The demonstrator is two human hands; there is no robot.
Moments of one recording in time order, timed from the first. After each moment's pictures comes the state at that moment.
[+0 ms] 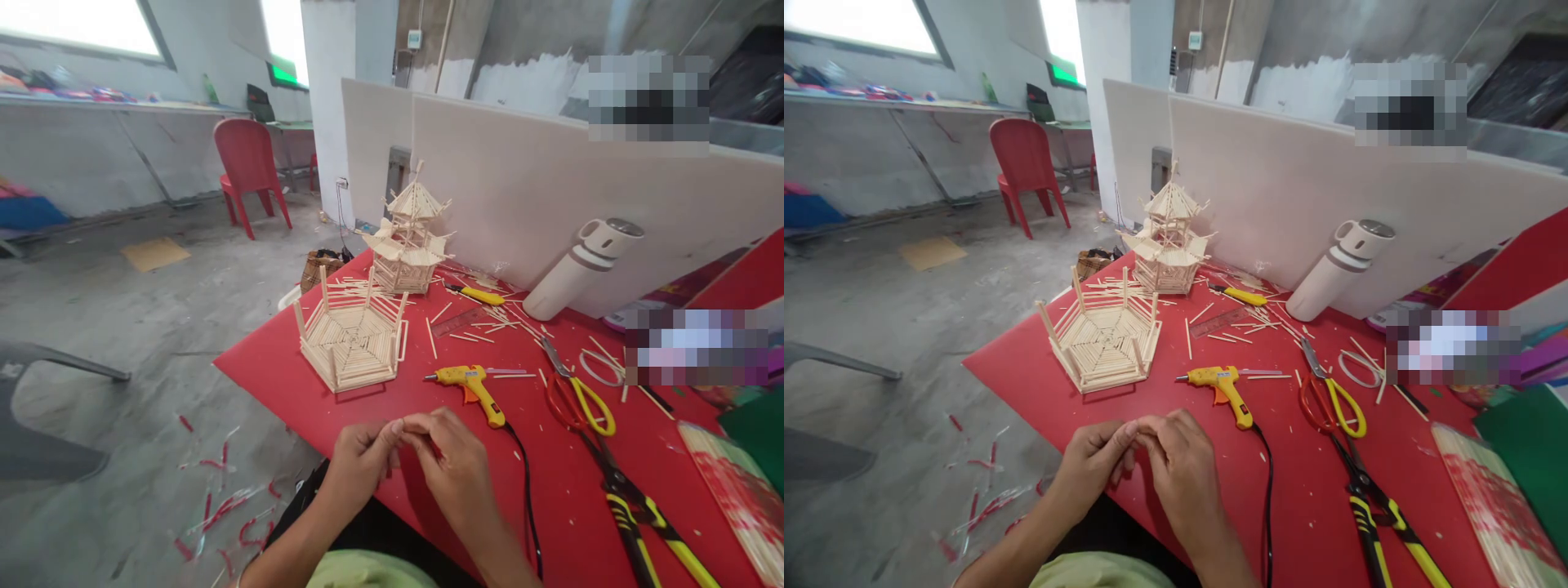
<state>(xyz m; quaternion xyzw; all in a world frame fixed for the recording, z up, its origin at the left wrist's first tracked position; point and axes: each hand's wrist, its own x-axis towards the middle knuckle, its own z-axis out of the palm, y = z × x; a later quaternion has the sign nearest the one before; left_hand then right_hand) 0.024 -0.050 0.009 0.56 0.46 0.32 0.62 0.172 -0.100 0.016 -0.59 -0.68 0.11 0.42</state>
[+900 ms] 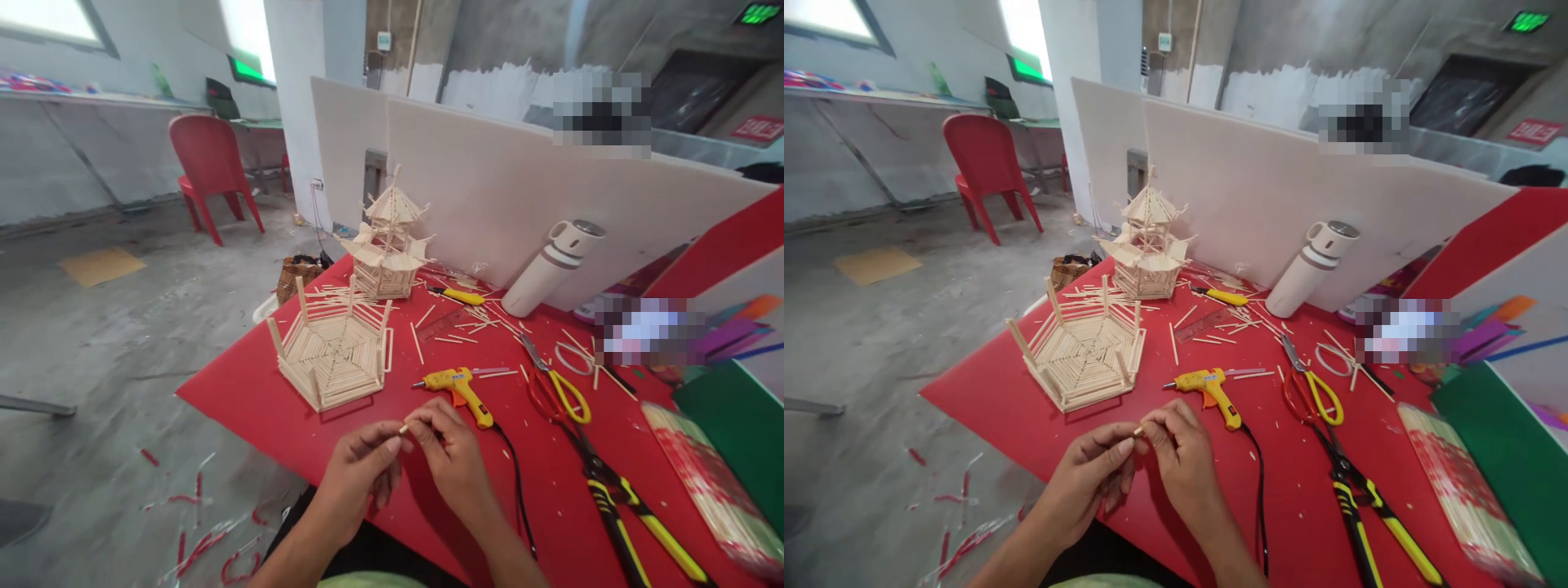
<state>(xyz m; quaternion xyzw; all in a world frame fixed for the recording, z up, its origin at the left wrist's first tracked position) 0.033 -0.041 0.013 0.34 0.37 0.31 0.81 0.179 -0.083 0.025 -0.62 -0.57 0.25 0.47</state>
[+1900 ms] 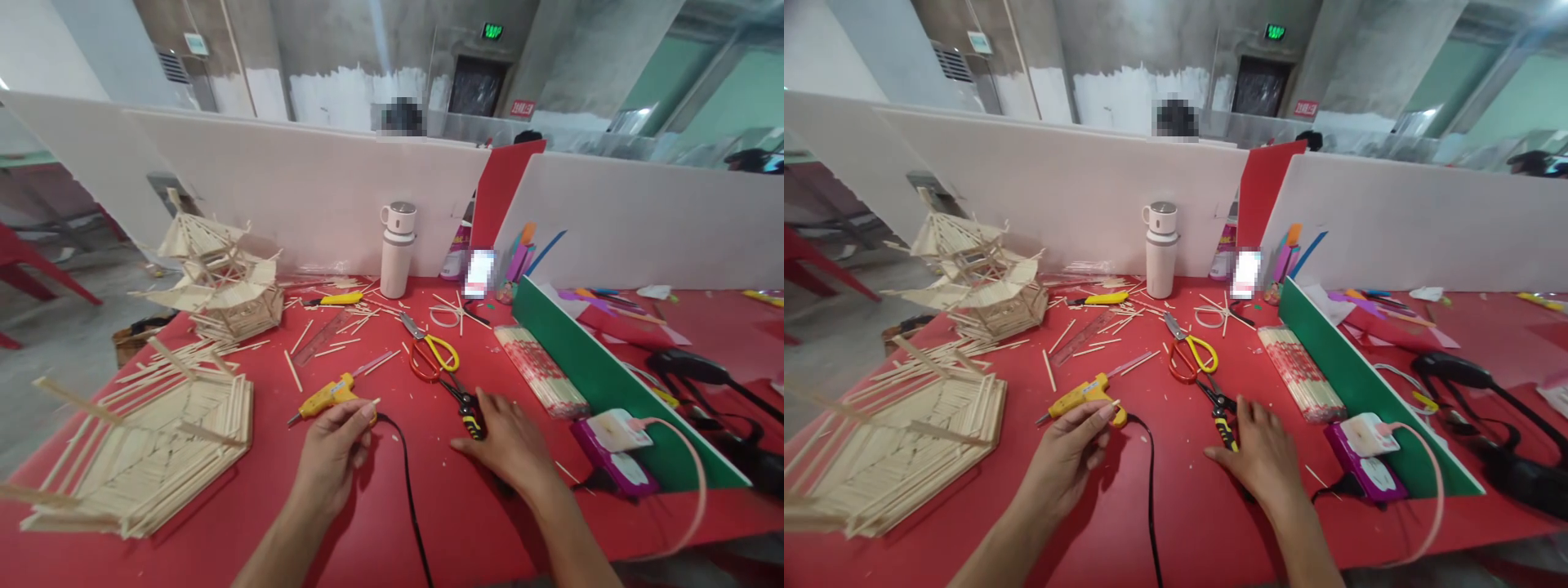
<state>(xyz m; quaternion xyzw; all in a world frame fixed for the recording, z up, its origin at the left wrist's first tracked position) 0.191 -0.040 0.040 0.38 0.38 0.28 0.80 0.373 -0.225 0.013 -0.94 -0.34 0.04 0.05</state>
